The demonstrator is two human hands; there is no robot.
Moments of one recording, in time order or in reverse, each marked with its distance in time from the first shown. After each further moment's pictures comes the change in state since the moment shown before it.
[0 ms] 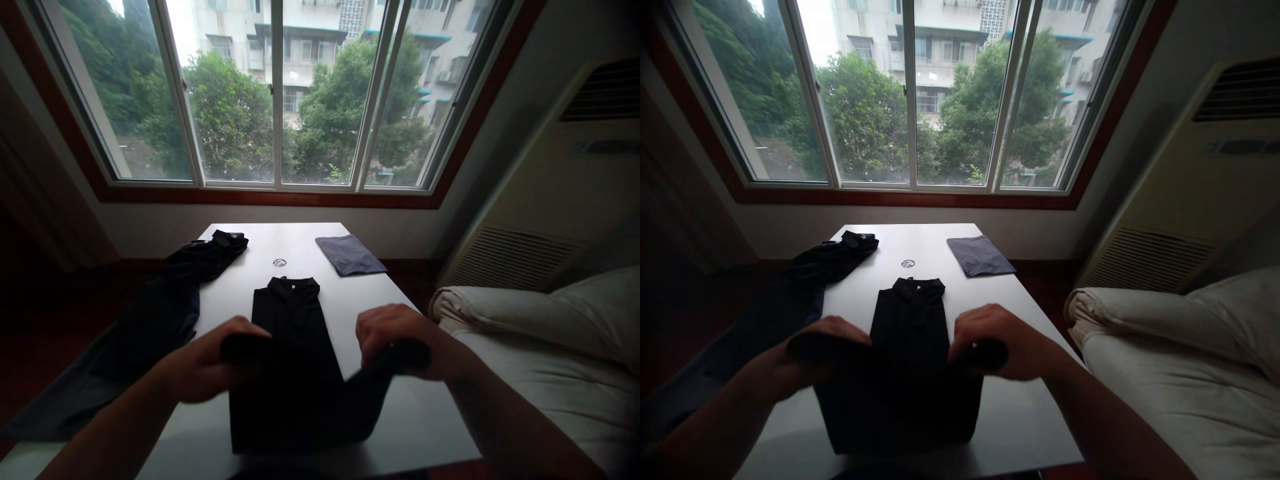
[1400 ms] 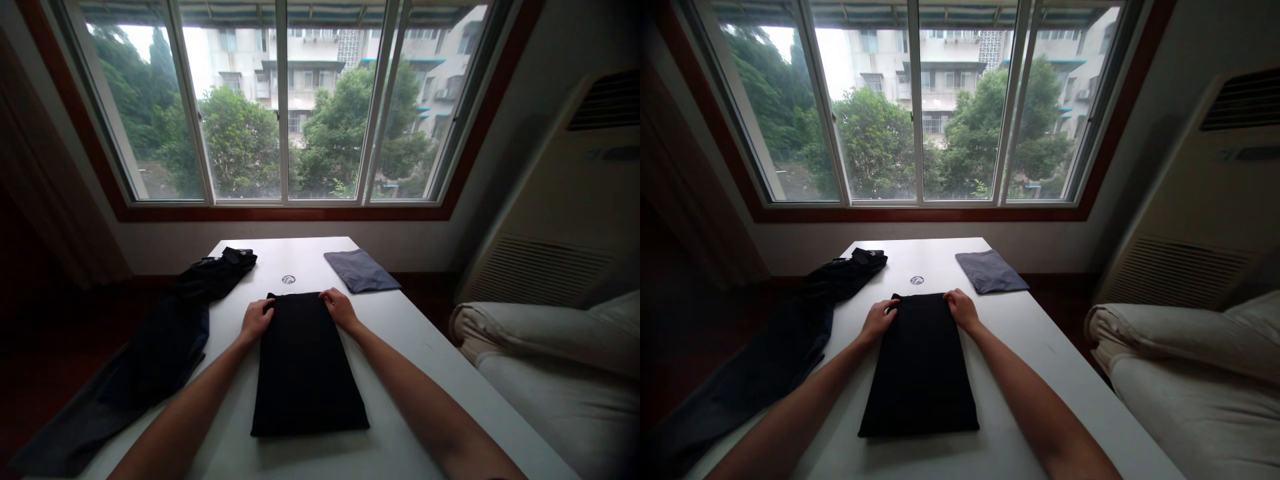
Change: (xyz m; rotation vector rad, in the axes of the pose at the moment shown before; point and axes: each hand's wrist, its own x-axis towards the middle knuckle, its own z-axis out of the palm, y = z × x) left_hand 0.094 -0.287 -0.017 0.613 0.521 -0.321; right_hand 0.038 0.312 0.038 -0.515 0.585 0.514
